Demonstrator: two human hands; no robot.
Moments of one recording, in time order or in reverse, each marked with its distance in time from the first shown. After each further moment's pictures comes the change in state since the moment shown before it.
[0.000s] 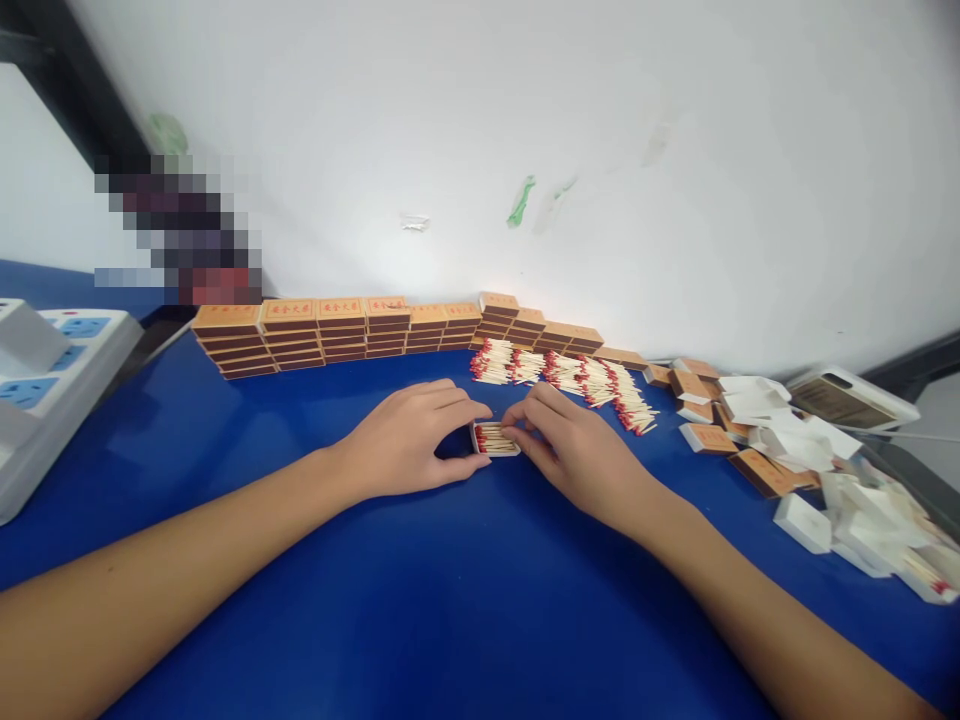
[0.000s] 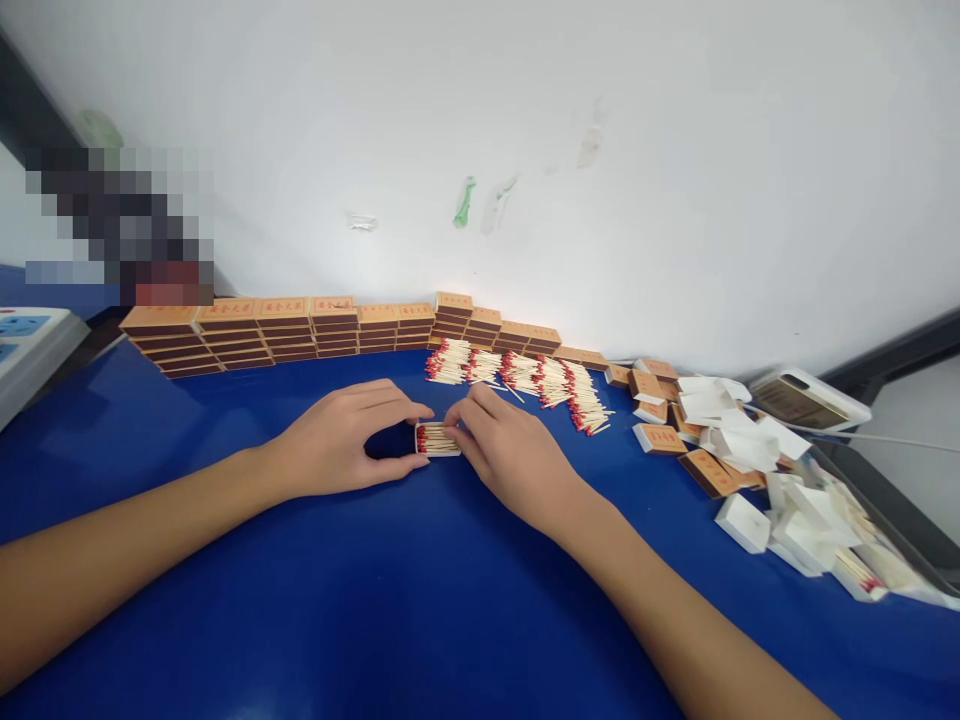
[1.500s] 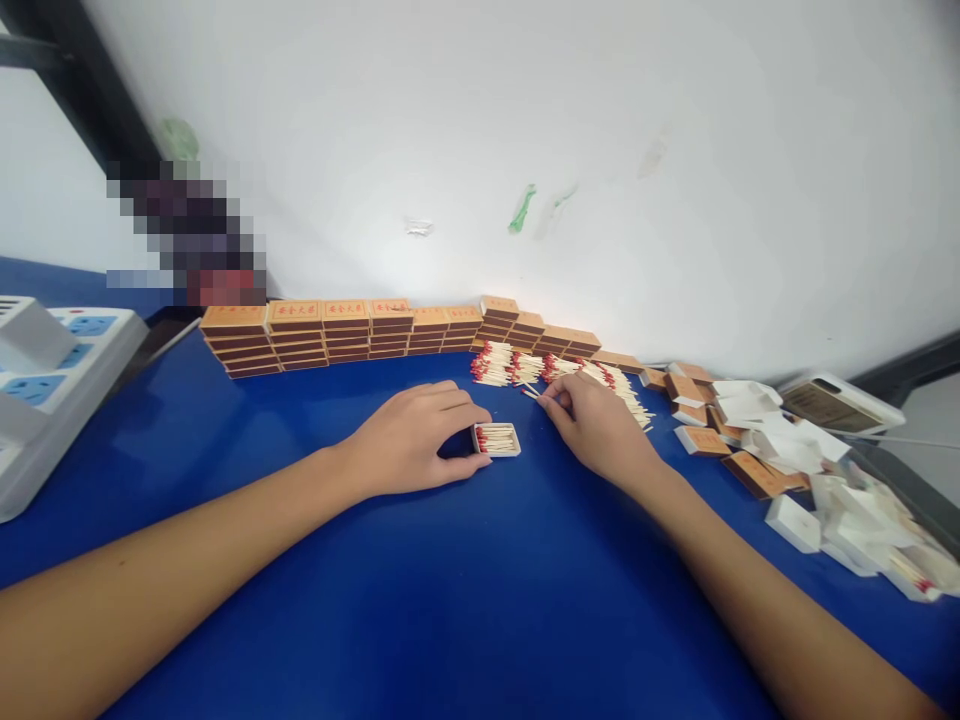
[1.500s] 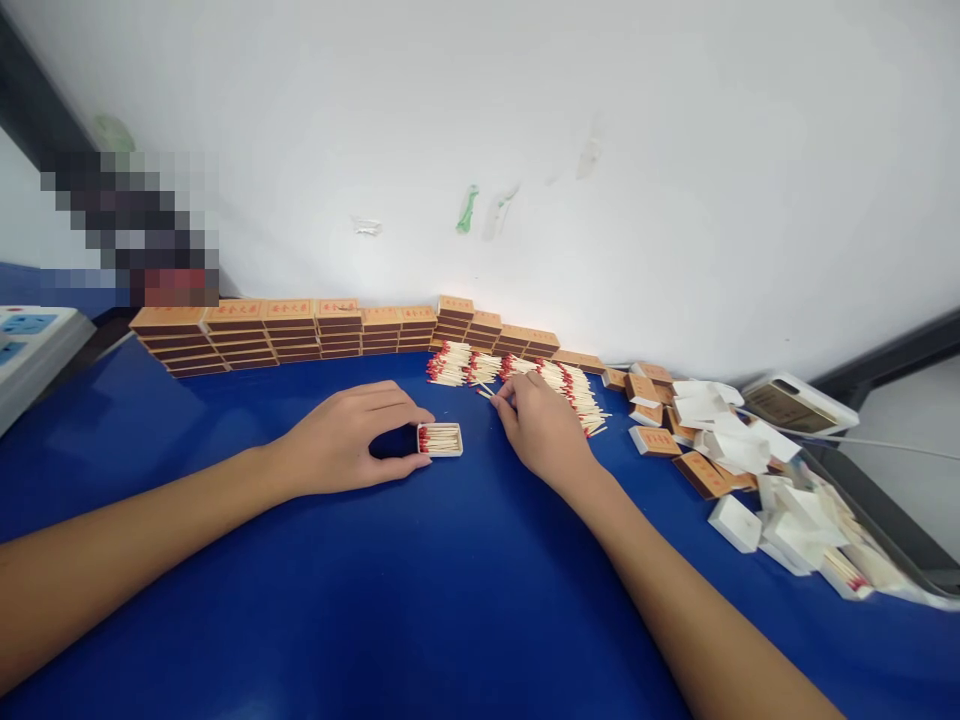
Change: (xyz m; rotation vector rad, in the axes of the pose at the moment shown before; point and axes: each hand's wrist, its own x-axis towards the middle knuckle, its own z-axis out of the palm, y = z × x) left_hand 0.000 -0.001 0.000 0.001 -0.011 0.034; right_hand 0.006 0.052 0.007 -0.098 0.058 0.458
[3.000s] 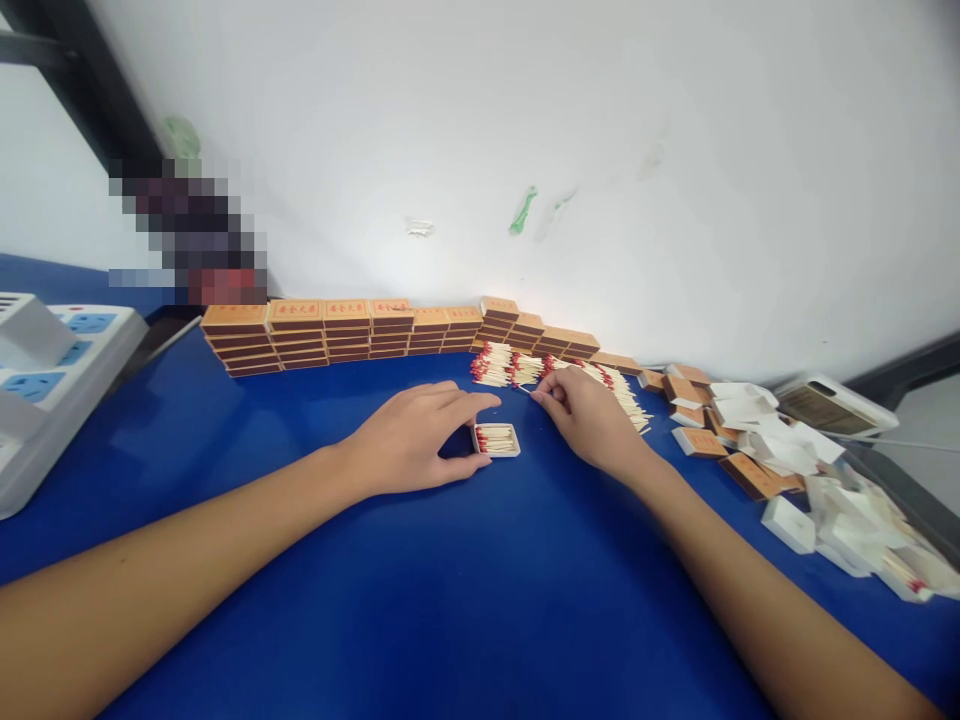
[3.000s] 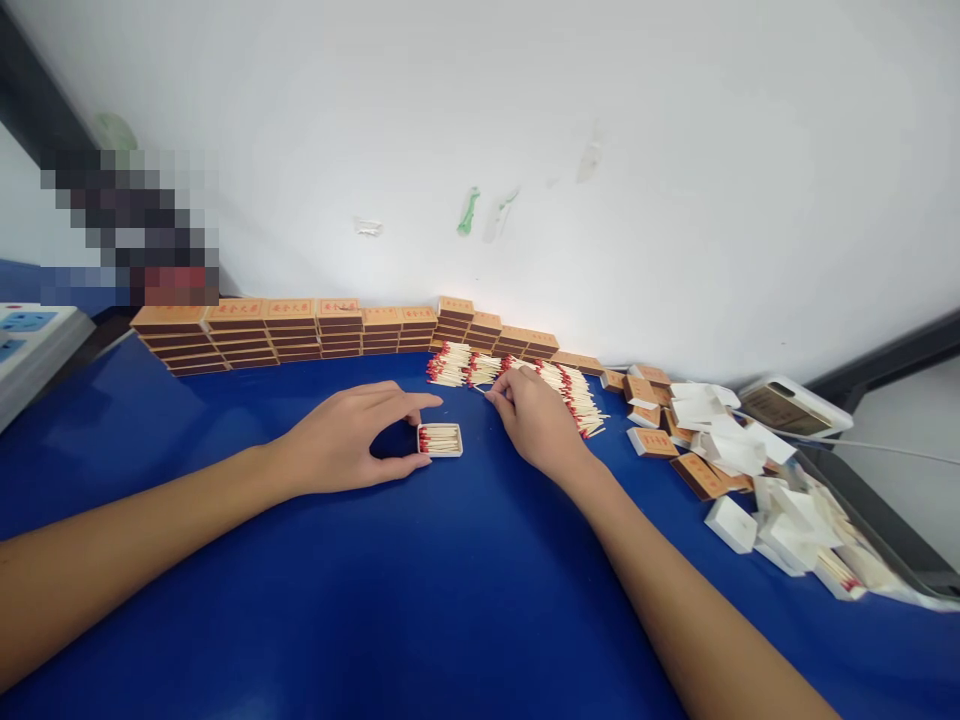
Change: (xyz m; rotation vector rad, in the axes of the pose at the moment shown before) left_hand 0.000 0.004 -0.002 0.030 -0.072 -0.112; right_hand 0.012 0.005 0.005 0.094 0.024 -0.106
